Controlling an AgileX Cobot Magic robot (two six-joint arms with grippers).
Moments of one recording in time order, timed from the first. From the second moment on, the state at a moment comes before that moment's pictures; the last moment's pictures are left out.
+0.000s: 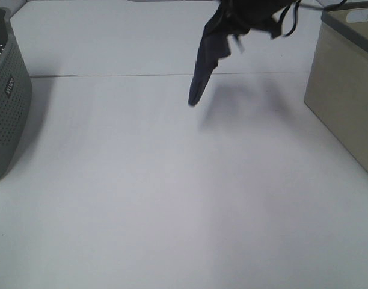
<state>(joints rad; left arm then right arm) -0.01 -0.01 -0.51 0.02 1.05 0.04 0.27 1.98 -1.67 0.67 0.65 -0.23</state>
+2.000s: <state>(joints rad) -0.01 -0.01 -0.51 0.02 1.05 0.04 0.10 1.74 -1.74 0.03 1.13 0.06</state>
